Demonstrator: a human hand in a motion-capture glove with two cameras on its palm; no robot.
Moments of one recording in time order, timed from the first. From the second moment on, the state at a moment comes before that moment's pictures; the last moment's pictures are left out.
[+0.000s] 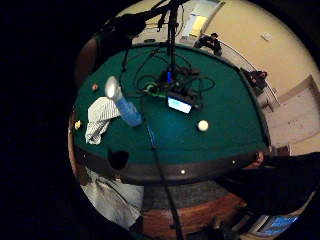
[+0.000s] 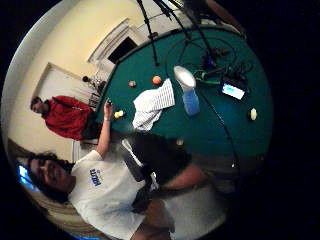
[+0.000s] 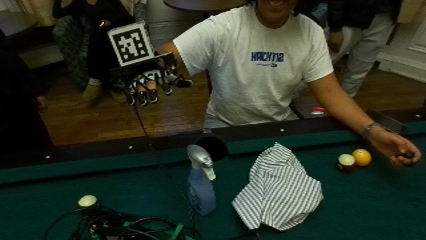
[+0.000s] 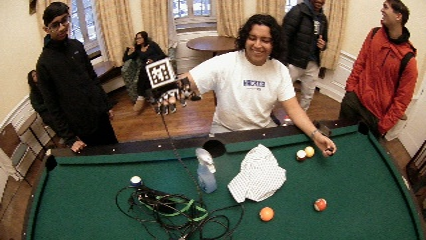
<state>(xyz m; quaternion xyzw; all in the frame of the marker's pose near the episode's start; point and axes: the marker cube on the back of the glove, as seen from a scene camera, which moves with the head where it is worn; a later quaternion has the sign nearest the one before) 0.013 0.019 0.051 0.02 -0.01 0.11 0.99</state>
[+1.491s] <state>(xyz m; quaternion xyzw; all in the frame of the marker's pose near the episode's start) 0.043 0.057 0.244 0.07 -0.43 0.22 0.87</state>
